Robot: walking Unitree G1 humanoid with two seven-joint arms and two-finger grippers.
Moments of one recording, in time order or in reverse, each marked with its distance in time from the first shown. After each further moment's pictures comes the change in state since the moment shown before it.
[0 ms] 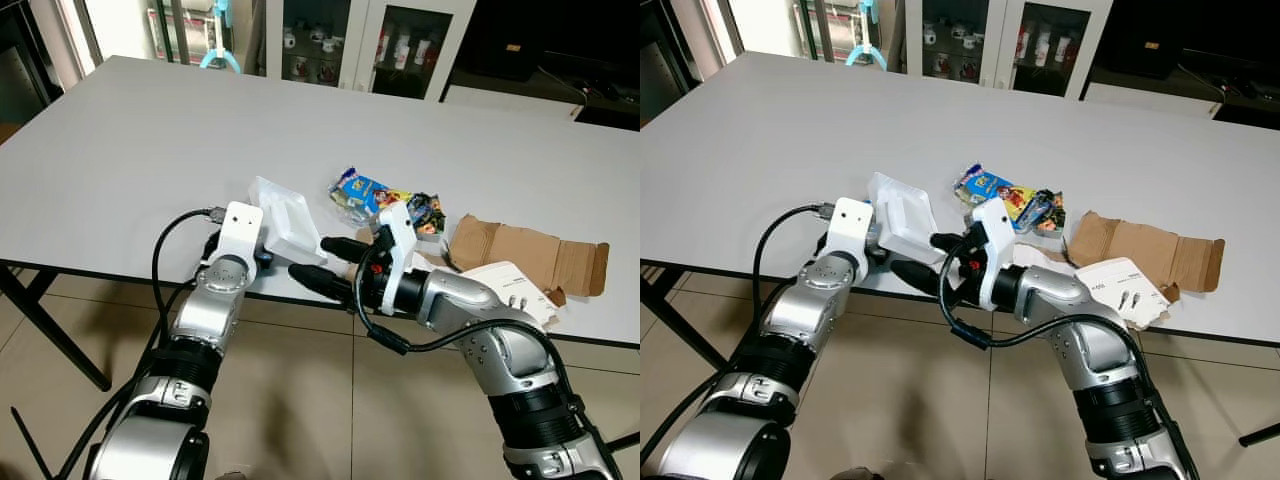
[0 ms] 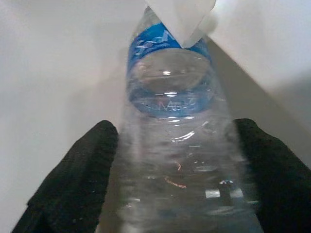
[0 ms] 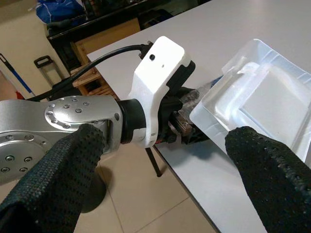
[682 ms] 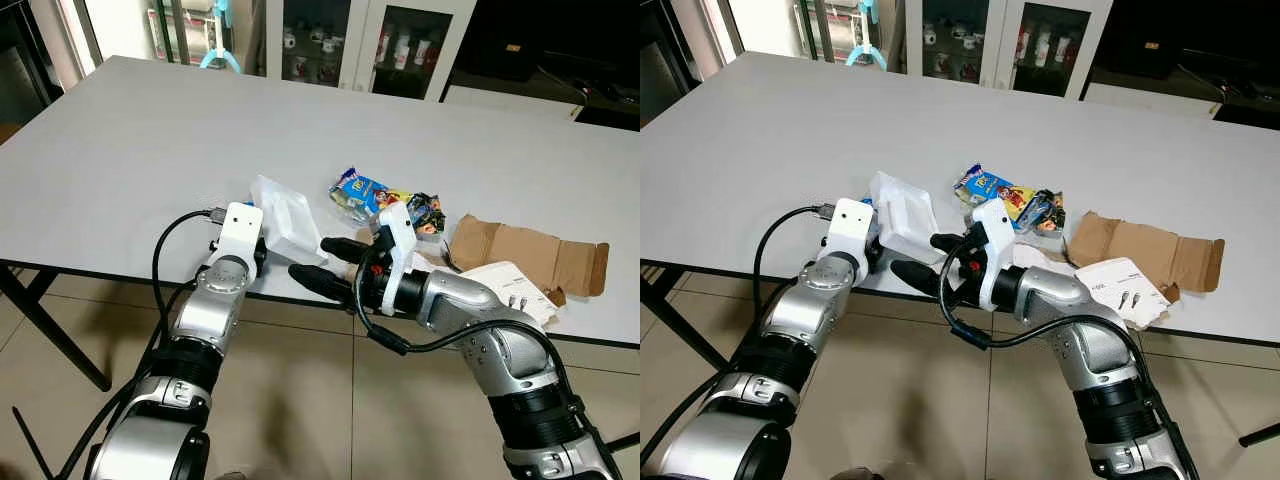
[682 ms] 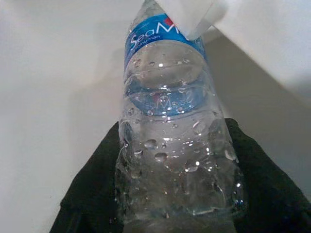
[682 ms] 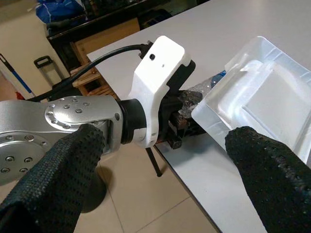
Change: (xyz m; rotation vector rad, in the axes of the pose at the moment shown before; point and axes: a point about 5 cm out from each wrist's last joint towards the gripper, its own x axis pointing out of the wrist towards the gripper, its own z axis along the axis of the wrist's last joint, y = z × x) left arm 0.000 -0.001 0.000 0.000 -0.002 0.003; right arm 0.000 0.000 -0.001 0.003 0.001 -0.001
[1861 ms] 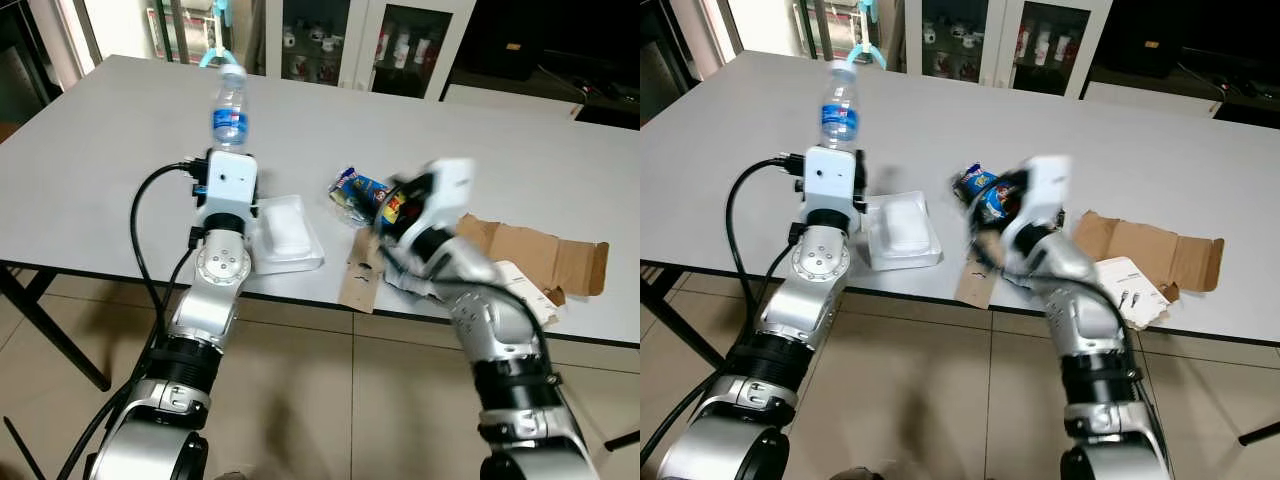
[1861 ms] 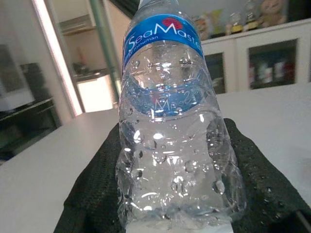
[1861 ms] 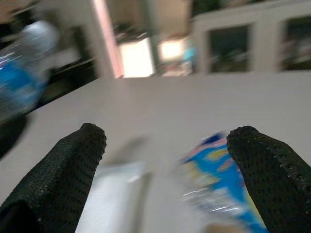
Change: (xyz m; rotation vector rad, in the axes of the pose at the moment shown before) left arm -0.025 0.010 0.068 0.006 -0.577 0.215; right arm -0.013 -0.058 0.039 -0.034 -0.372 -0.606
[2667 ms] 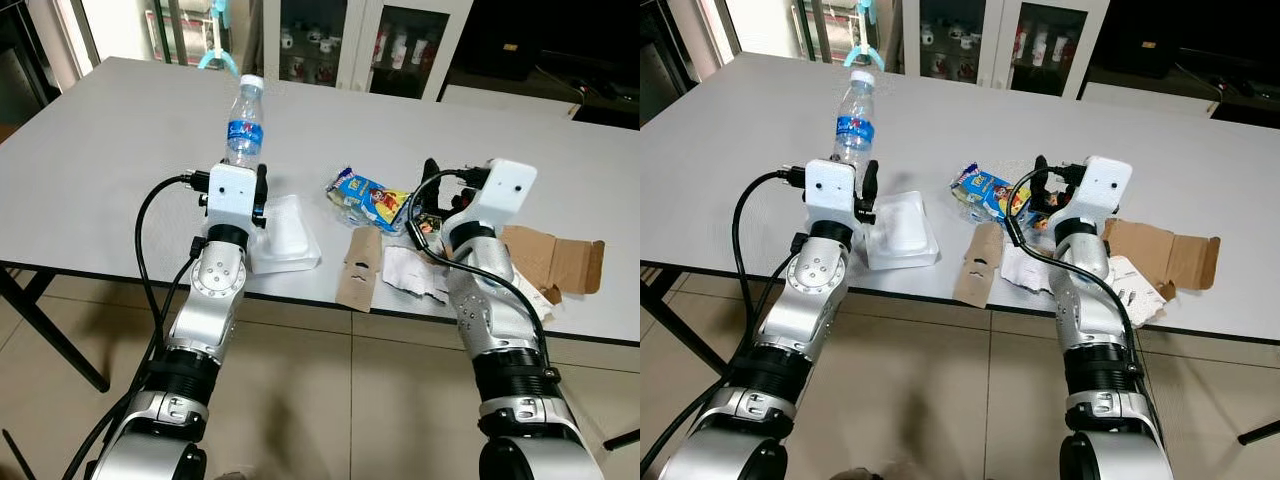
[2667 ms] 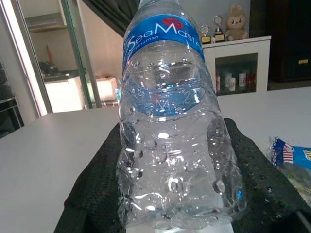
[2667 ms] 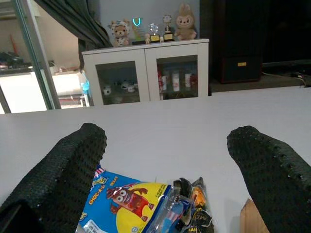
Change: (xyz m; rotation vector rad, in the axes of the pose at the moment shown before) left arm -0.009 -0.002 -0.011 -0.086 -0.007 -0.097; right arm -0.005 -0.040 -0.002 -0.118 -0.143 -0.440
